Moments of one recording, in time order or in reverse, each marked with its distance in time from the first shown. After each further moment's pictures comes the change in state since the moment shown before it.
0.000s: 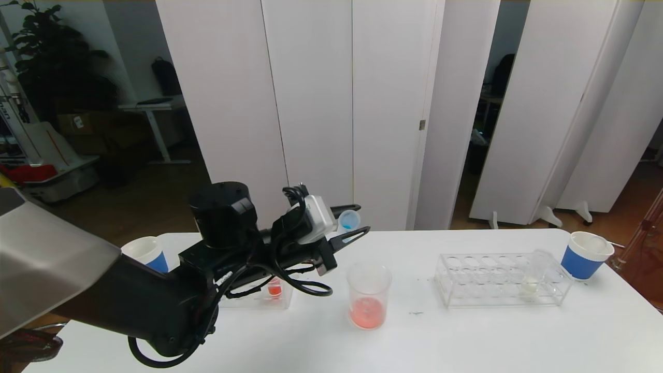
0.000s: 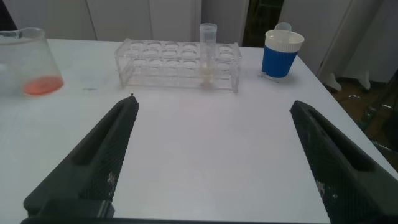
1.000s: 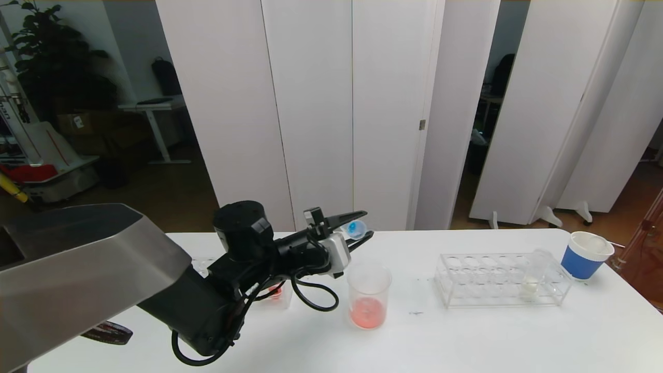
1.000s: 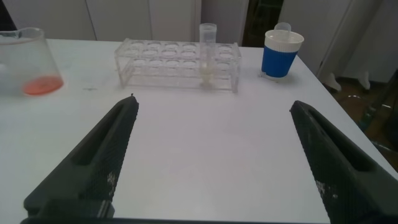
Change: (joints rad) left arm 0.010 0.170 -0.017 -0.229 -0.020 0.319; right arm 0.000 0.000 0.000 0.000 0.000 0.000
